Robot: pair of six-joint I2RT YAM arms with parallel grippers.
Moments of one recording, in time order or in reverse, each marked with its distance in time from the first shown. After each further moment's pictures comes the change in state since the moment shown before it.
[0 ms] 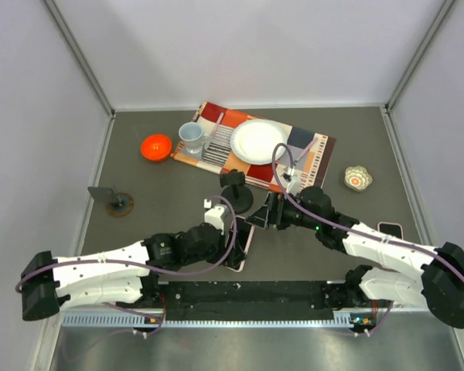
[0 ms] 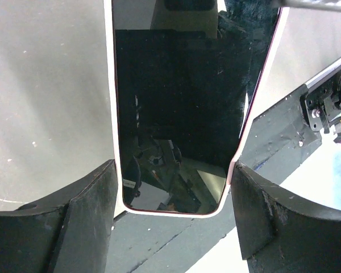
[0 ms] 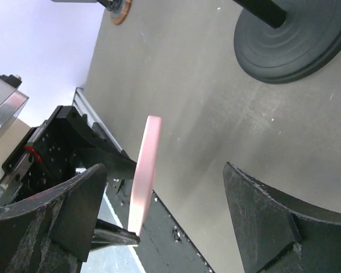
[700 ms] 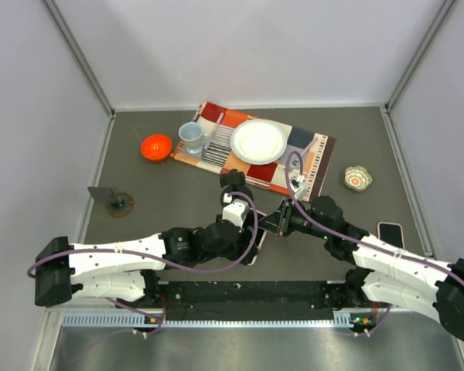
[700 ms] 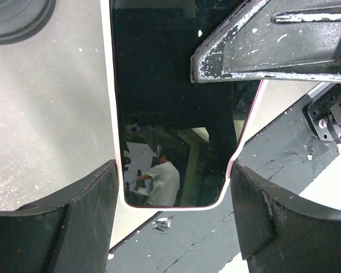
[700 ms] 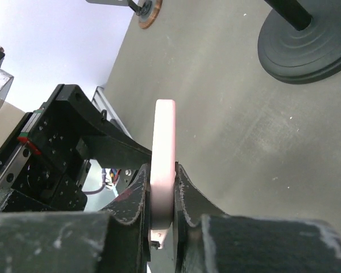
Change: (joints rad) left arm -0.113 0.212 0.193 0.011 -0.140 0.135; right arm 0.023 -0.162 -0.128 0.105 0.002 0.020
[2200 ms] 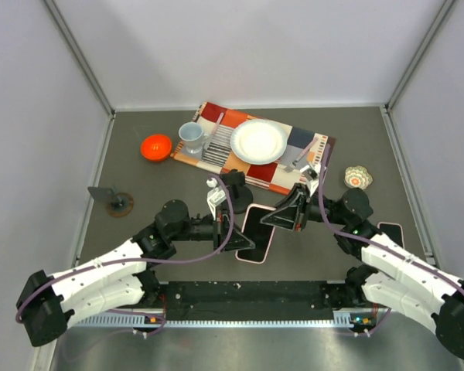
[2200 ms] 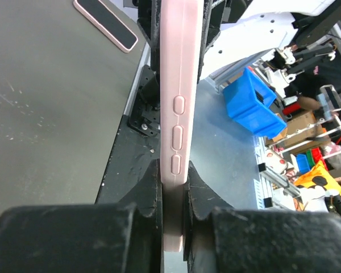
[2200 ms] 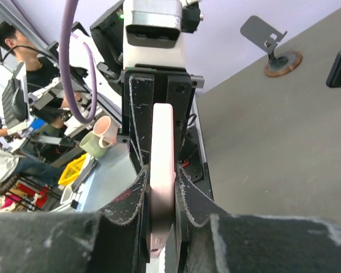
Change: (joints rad) left arm 0.375 -0.235 -0.224 0.644 0.934 -0.003; right arm -0.157 -0.085 0.068 0.350 -0.537 -0.054
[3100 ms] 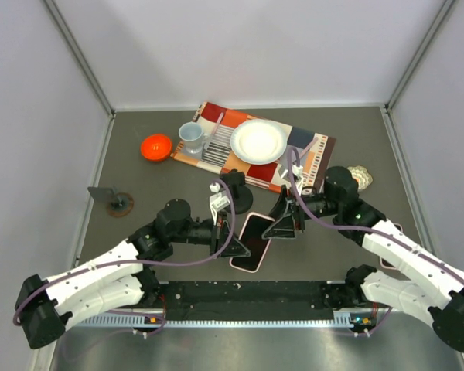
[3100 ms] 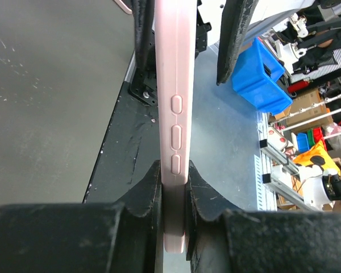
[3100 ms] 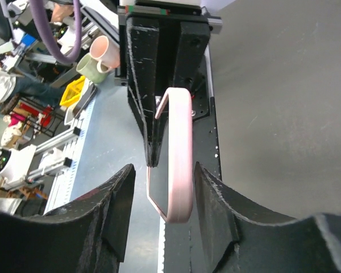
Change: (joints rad) left arm -0.002 -0.050 0.030 -0.230 0.026 0.076; right arm 0.000 0.072 0.230 -0.629 -0.204 -0.361
